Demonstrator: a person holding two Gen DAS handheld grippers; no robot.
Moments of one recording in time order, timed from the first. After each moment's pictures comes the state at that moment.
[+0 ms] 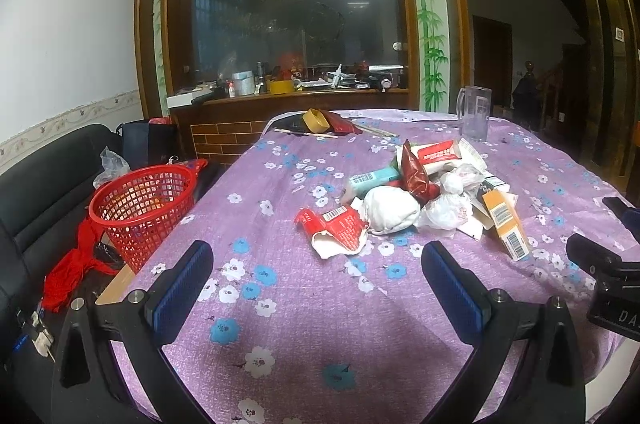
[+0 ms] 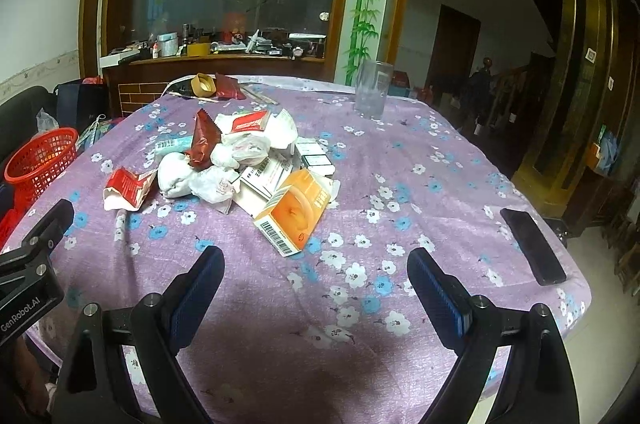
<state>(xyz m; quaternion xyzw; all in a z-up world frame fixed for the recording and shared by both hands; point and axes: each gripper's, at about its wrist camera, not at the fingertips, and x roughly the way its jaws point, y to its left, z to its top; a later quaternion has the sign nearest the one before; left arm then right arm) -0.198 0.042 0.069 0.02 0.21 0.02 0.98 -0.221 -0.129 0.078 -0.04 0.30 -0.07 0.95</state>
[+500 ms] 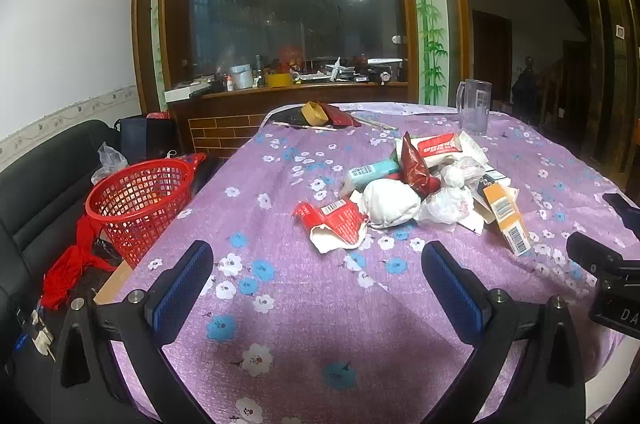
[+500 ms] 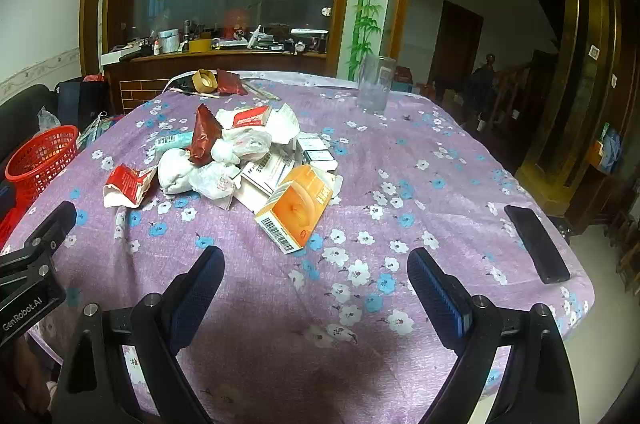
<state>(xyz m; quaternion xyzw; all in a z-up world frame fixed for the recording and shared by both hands) -0.193 0.042 0.067 0.03 0.22 0.02 0.97 -0.218 -0.129 0.075 -0.04 0.31 -0.07 0.95</state>
